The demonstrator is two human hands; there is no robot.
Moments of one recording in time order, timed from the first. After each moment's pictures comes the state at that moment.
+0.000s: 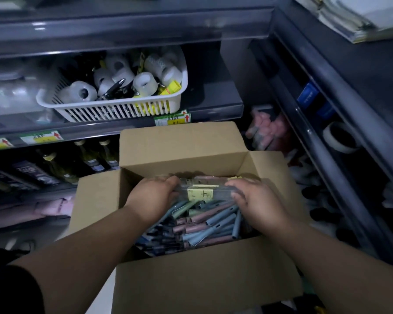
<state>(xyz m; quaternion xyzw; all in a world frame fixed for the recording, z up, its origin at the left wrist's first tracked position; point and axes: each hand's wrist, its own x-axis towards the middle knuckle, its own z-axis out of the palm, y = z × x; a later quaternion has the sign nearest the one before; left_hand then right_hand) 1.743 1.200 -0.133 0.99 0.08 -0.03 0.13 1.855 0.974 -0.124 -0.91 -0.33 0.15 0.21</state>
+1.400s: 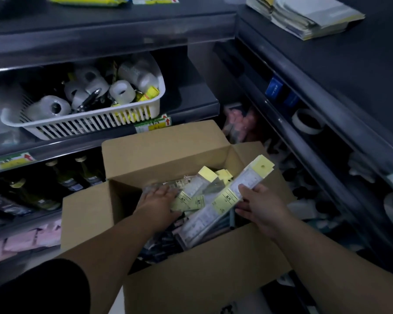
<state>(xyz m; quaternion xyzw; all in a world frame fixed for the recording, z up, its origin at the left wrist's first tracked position) 1.754 1.200 -0.178 0.96 0.08 -0.22 0.14 1.813 0.971 -0.113 -0.71 0.18 0.29 0.62</state>
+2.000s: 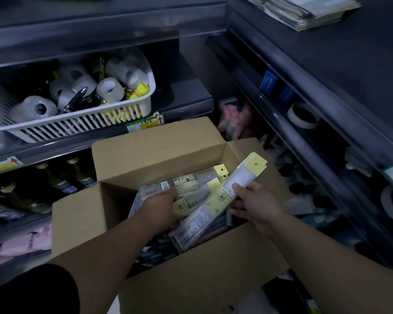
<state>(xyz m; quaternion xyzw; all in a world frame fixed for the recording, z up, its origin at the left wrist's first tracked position) 1.763 1.186 -0.181 0.95 0.10 -0.20 0.22 1.815 0.971 -0.117 -0.71 0.17 0.30 0.62</state>
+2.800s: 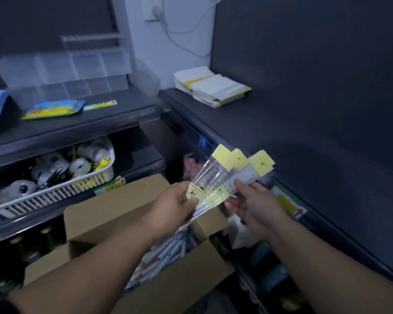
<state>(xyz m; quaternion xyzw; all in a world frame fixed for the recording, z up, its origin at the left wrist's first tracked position) 1.782 1.059 0.013 0.87 -0.03 -0.05 0.49 1.803 0.864 0.033 -0.58 0.17 0.13 0.78</state>
